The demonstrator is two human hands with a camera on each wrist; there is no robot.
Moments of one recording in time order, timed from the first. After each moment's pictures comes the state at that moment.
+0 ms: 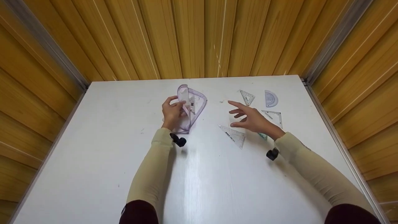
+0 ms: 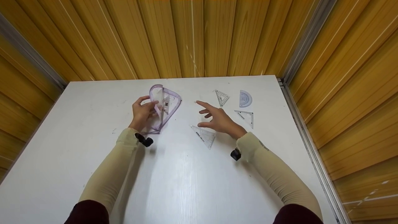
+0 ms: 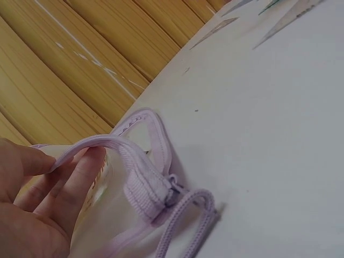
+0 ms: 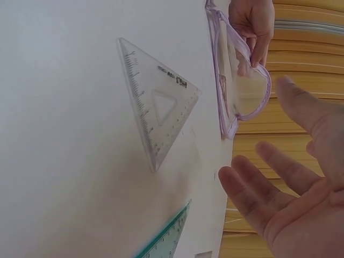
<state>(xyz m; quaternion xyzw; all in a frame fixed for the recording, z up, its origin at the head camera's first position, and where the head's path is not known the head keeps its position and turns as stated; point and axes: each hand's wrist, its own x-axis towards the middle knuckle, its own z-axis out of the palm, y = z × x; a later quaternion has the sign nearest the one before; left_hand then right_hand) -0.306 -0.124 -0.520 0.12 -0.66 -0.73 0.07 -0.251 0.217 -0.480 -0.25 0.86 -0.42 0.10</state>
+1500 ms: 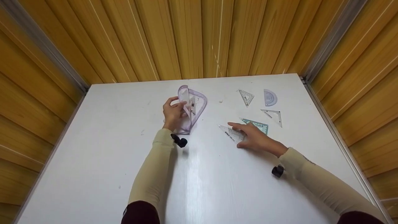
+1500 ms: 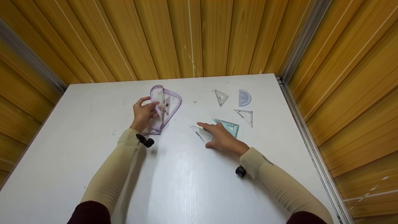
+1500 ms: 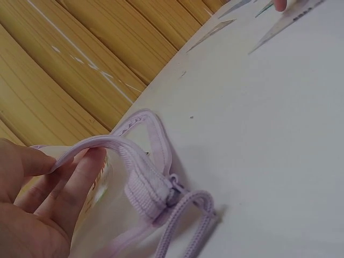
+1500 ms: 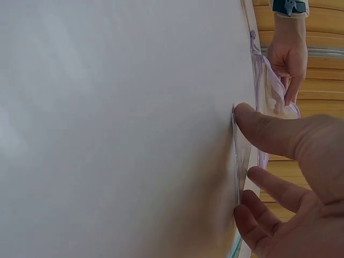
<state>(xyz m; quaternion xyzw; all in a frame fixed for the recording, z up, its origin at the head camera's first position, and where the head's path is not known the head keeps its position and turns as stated) -0.305 -0.120 -0.518 0.12 -0.66 -0.74 0.05 -0.200 0.223 -0.515 -0.25 0.90 -0.33 0.10</state>
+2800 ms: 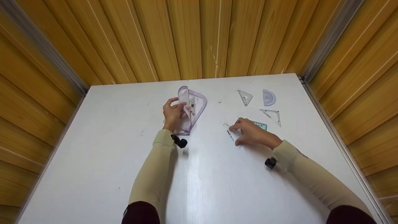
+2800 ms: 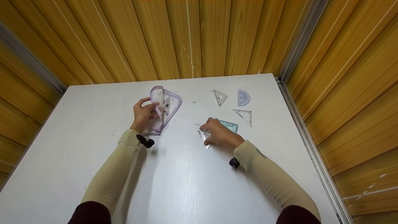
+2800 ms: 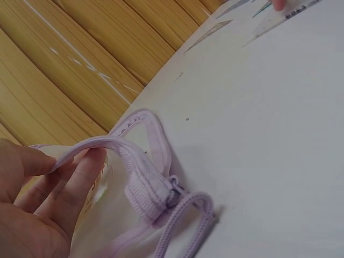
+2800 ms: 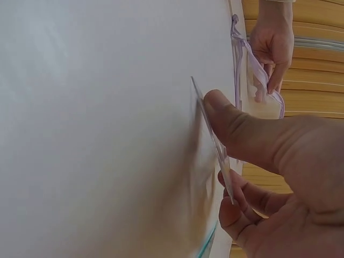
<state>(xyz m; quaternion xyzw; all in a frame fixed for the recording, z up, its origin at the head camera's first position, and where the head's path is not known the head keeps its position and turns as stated) -0.306 -0.117 -0.522 0.11 -0.67 -0.73 0.07 -0.218 0.214 -0.501 -0.28 0.92 -0.26 0.11</state>
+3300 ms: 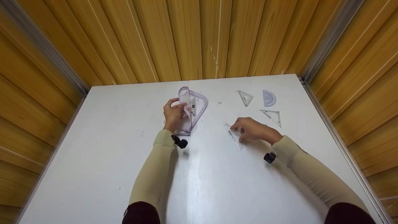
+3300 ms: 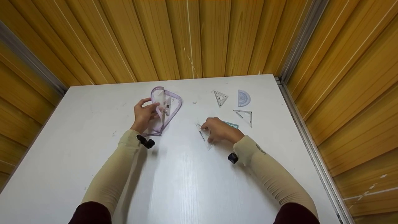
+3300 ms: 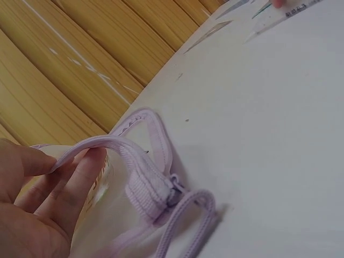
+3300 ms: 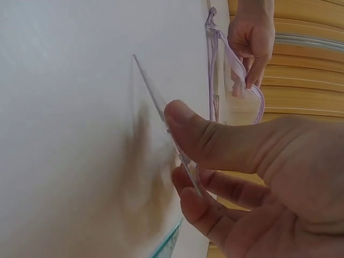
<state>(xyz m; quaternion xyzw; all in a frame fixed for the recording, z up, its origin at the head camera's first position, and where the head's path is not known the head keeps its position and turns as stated) -0.304 -0.115 -0.520 0.11 -0.67 -0.73 0.07 -0.230 0.216 -0.482 -0.32 0.90 -0.25 0.16</state>
